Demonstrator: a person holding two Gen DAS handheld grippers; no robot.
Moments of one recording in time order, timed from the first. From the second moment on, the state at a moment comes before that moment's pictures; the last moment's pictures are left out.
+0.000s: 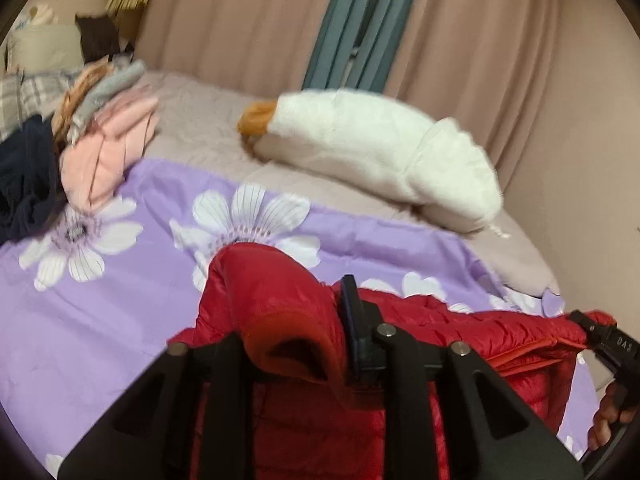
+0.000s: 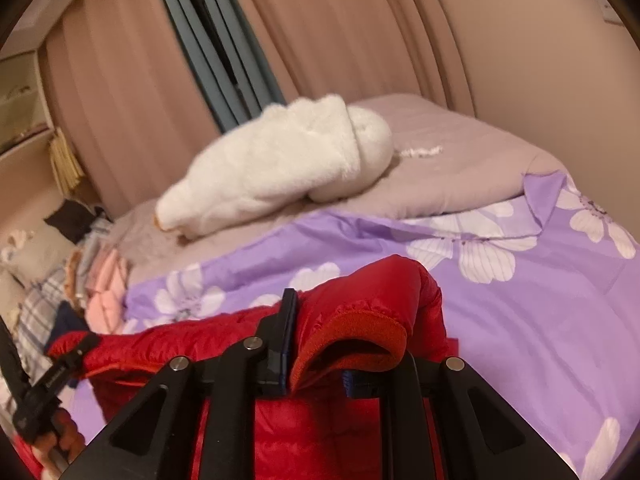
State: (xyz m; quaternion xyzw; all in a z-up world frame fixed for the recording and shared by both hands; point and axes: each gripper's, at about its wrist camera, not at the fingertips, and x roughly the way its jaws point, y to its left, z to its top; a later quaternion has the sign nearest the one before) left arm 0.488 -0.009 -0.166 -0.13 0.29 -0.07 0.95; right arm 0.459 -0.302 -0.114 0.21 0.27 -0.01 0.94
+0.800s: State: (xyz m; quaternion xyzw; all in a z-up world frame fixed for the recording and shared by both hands) left arm 0.473 -0.016 -0.260 -0.05 0.35 0.03 0.94; right arm 0.465 -0.285 -0.179 0.16 0.35 -0.07 0.92
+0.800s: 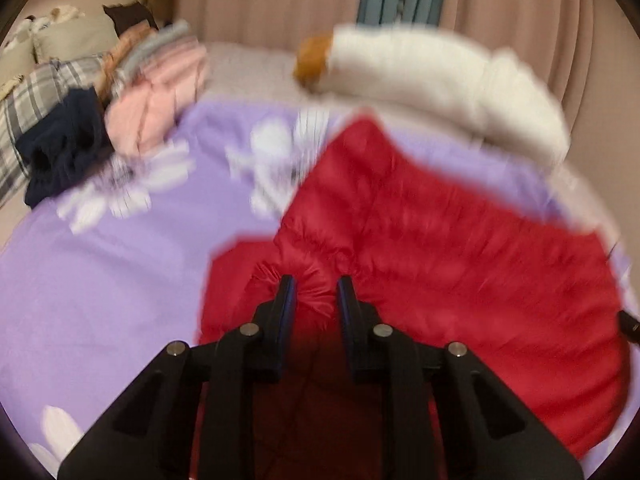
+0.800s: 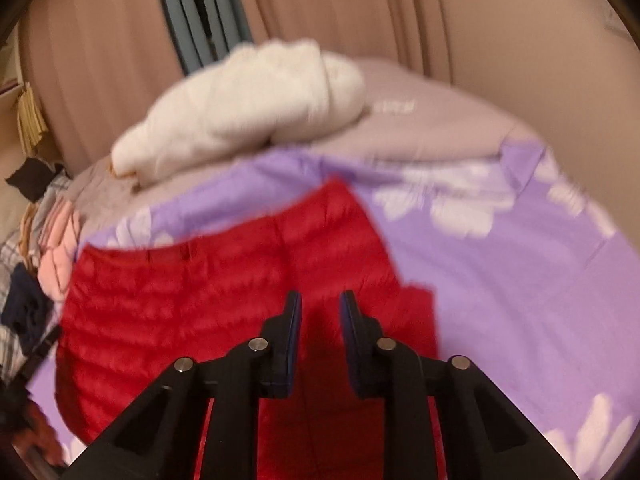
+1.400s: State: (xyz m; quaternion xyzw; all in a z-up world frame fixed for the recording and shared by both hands) left arm 0.484 -0.015 -0.290 -0.04 0.33 -0.02 0.94; right arm 0.472 -0.271 -0.245 0.11 0.32 -0.09 0.94
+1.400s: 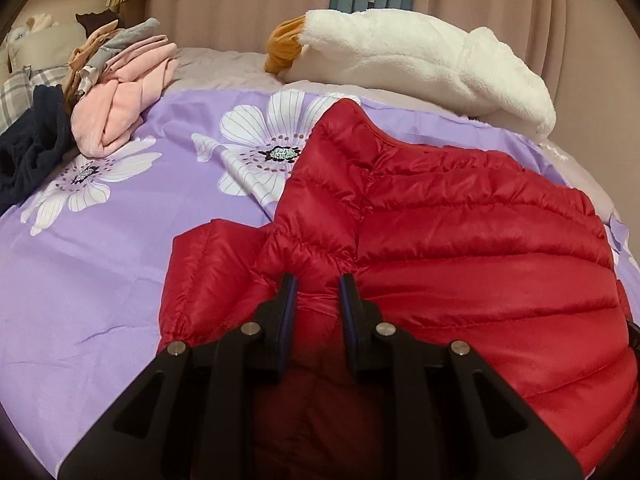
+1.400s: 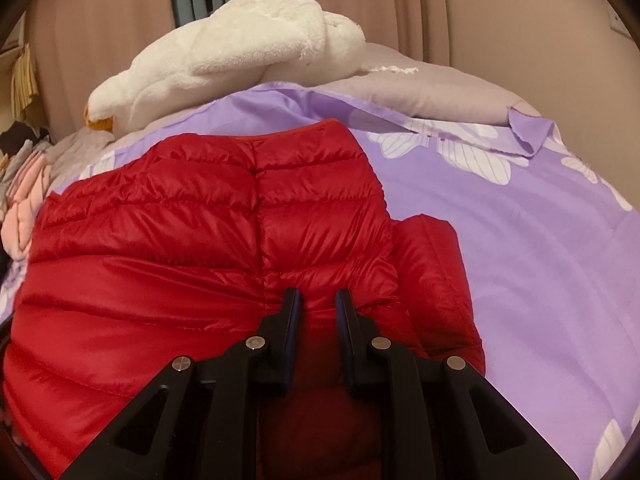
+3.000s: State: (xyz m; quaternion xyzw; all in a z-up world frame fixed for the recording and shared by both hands) left arm 0.460 -0.025 -0.276 0.01 0.34 0.06 0.94; right arm 0.485 -0.146 -0.230 0.01 0.35 -0.06 0.94
